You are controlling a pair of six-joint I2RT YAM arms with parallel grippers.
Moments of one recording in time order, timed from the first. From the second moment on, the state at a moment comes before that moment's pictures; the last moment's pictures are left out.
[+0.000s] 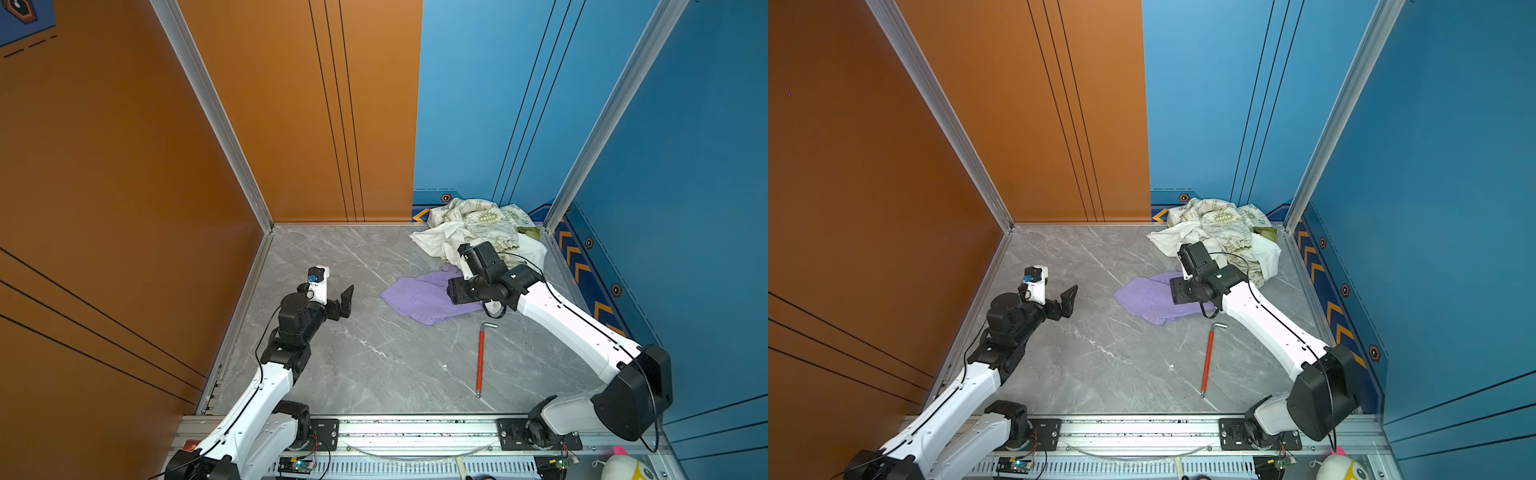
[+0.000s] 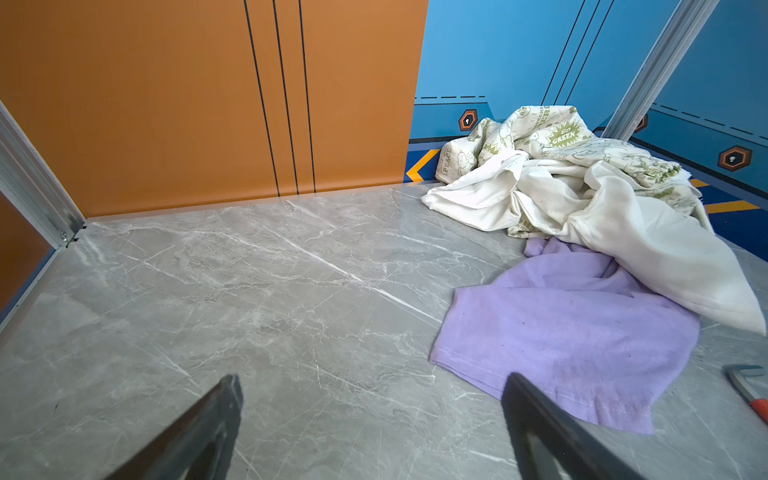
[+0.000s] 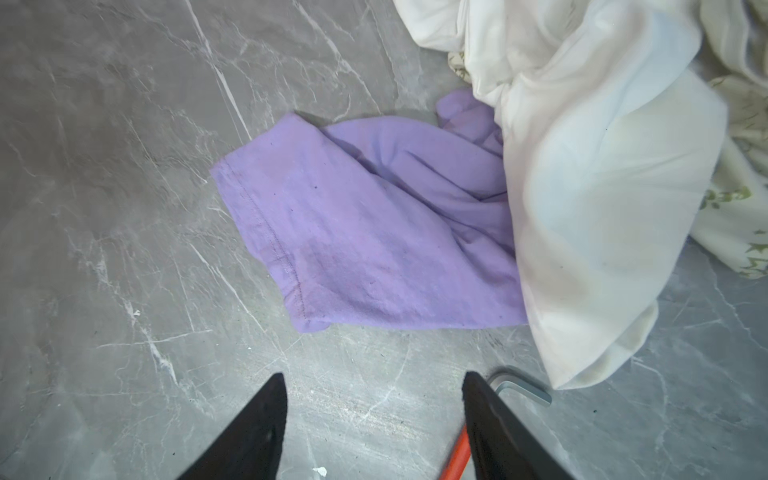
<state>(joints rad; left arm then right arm) -0.18 0.87 0.44 0.20 0.12 -0.05 0.55 1.46 1.24 -0.79 0.07 0.32</state>
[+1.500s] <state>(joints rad) -0.18 0.87 0.44 0.20 0.12 -0.05 0.47 1.63 1.15 -0.56 0.19 0.61</state>
